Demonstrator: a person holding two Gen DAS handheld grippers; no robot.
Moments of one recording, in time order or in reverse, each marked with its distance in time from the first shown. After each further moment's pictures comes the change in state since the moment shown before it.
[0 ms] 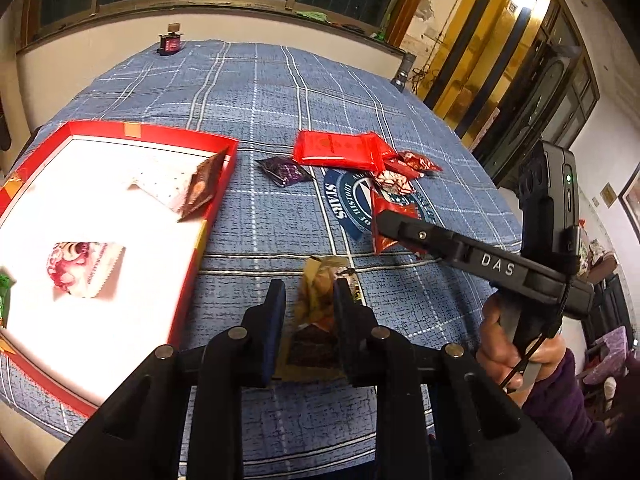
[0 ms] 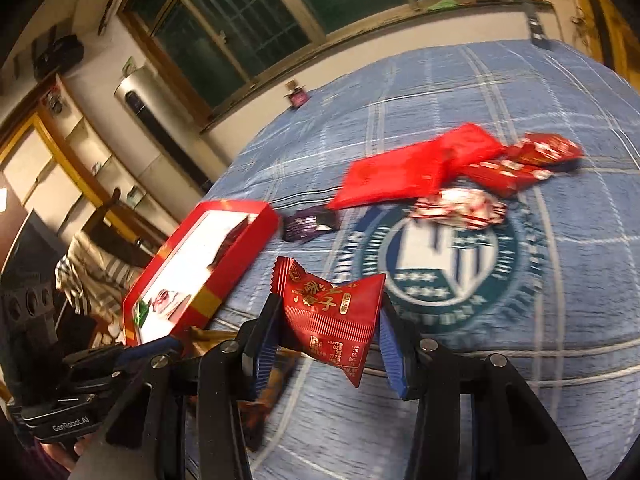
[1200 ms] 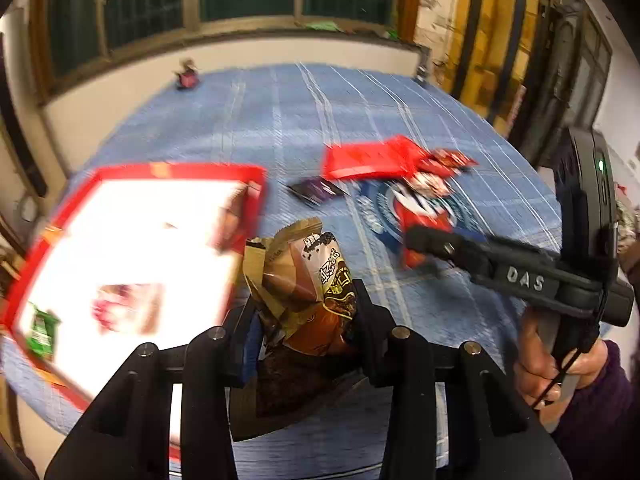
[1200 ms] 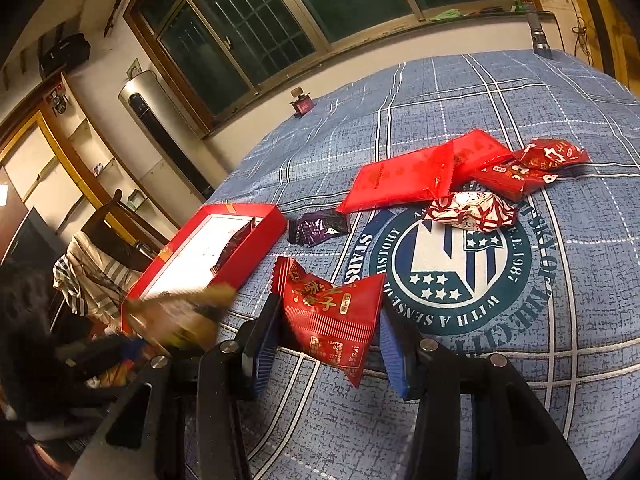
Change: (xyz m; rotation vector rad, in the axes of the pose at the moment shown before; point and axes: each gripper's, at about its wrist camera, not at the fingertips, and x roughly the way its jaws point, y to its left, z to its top) left arm 0.003 -0.016 0.007 0.127 -0.065 0.224; right arm 0.004 -0.001 -0.004 -0.006 -0.033 -0.015
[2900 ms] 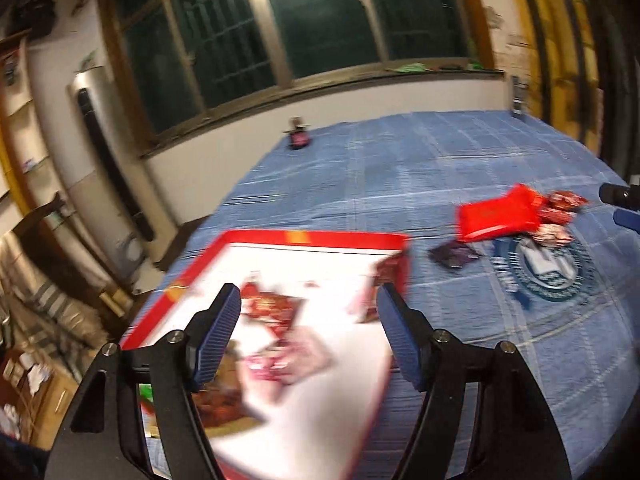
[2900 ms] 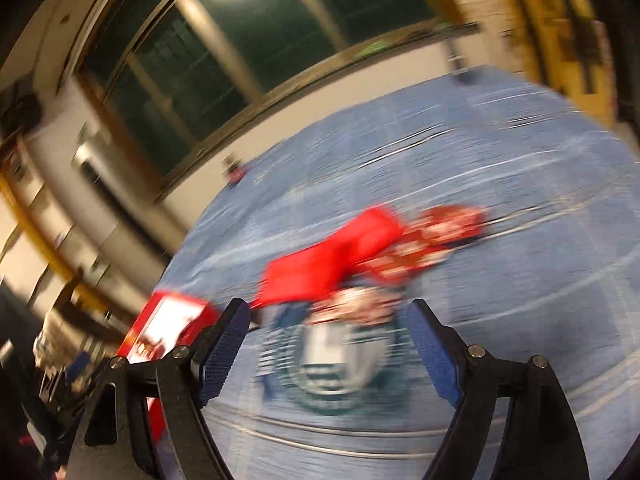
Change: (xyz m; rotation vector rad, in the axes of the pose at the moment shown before) left arm -0.006 0.014 0.012 0.043 -0.185 0.403; right arm -0.077 -0.087 0.043 0.199 -0.205 -0.193
